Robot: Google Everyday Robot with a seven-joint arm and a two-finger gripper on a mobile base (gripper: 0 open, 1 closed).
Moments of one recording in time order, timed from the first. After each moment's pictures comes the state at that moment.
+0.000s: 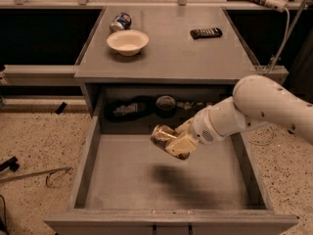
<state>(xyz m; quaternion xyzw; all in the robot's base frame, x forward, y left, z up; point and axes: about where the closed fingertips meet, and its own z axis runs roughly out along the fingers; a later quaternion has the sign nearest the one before) 0.508 -0.067 0.728 -0.50 0.79 0.23 0.27</state>
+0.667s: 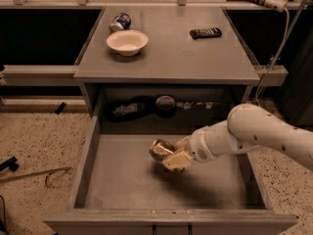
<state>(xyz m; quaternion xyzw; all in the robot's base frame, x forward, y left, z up) 0.497 -0.061 0.665 -0.46 0.81 0.26 0.27</state>
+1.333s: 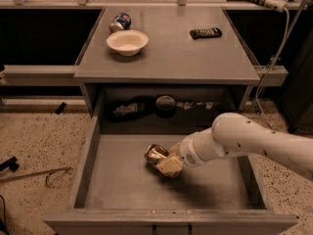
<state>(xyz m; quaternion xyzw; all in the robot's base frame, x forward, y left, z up) 0.503 -0.043 0.631 -0.44 0.82 0.23 0.26</state>
